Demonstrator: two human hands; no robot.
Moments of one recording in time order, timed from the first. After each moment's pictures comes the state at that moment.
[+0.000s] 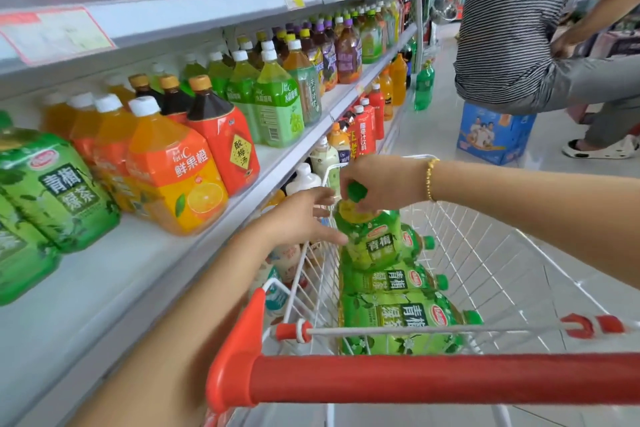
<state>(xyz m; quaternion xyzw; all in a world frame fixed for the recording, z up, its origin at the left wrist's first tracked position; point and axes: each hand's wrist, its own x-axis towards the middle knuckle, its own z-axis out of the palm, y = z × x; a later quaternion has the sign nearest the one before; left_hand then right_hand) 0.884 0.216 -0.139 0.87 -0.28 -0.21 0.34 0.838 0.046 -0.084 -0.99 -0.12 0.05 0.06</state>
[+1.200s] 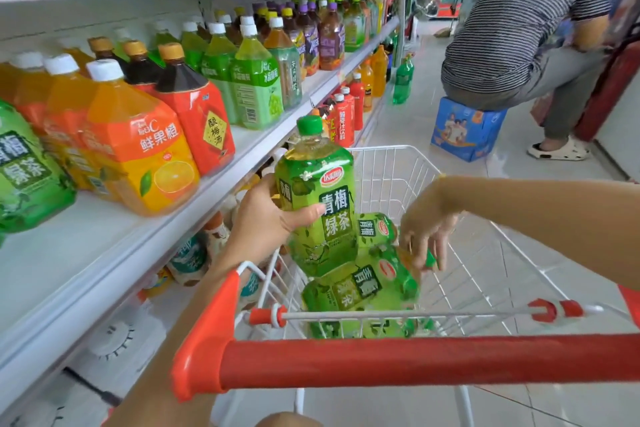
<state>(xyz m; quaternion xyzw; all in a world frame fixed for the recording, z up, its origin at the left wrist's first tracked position) 0.852 0.228 -0.166 0.80 -0.21 0.01 0.56 0.830 -0.040 -0.154 -0.81 0.02 0.56 0.16</state>
